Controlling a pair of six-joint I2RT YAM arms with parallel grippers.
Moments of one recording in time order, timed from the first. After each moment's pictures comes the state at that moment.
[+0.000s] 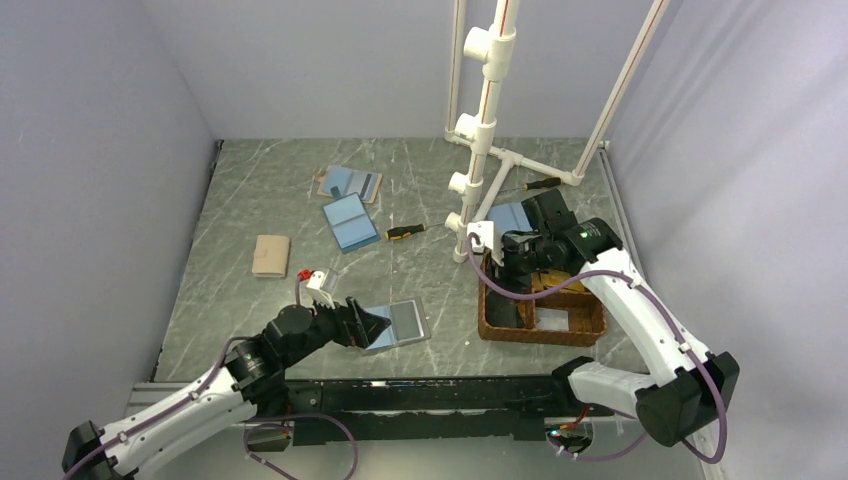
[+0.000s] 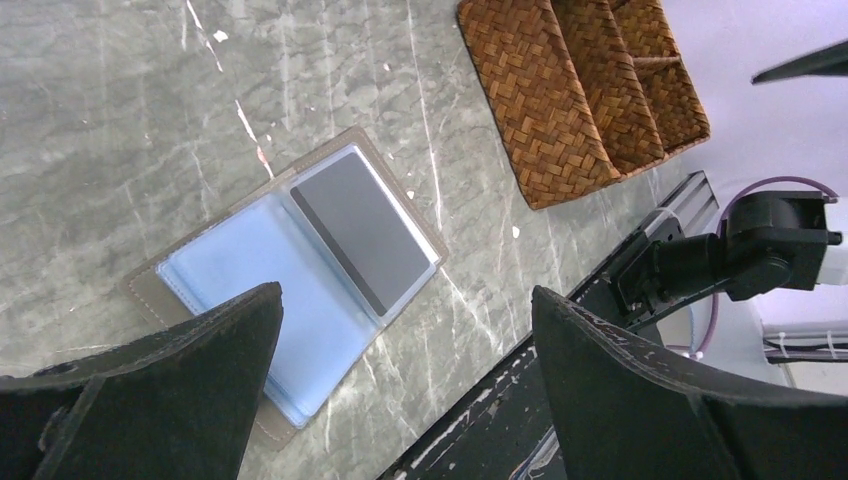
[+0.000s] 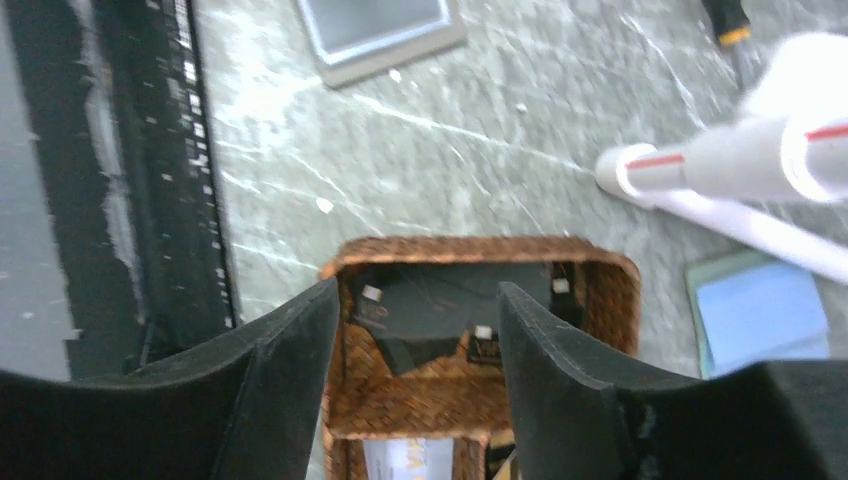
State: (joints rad) left arm -0.88 0.41 0.17 -0.06 -0.07 -0.73; right arm 0.42 1.14 1.11 -1.04 -0.57 -0.89
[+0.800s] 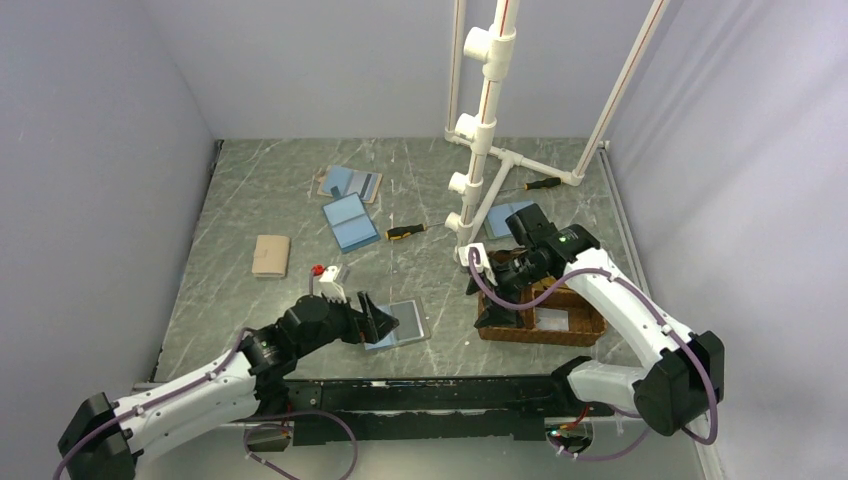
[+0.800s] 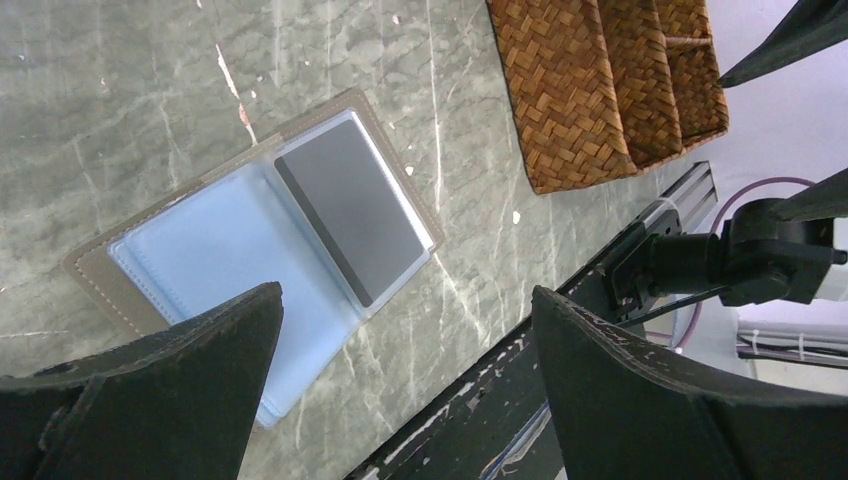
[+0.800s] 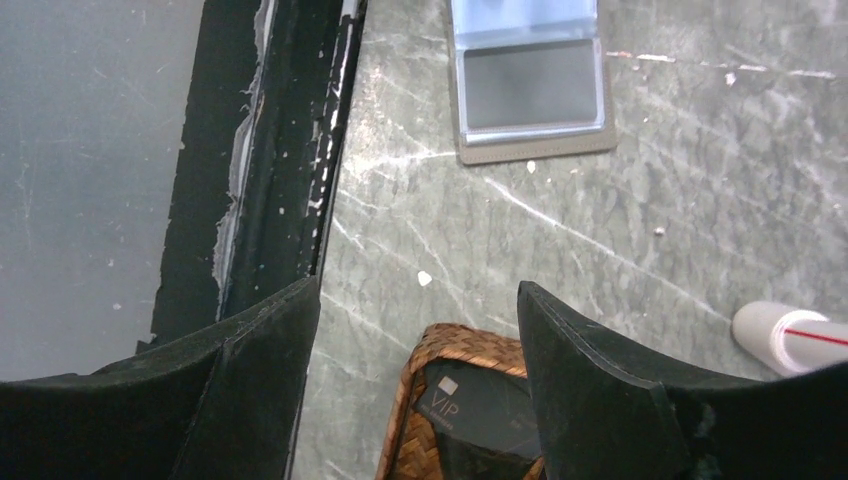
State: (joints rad) left arm -0.88 0.62 0.20 0.02 -0.02 -0.82; right arm 0.46 1.19 1.00 -1.07 -0.90 -1.05
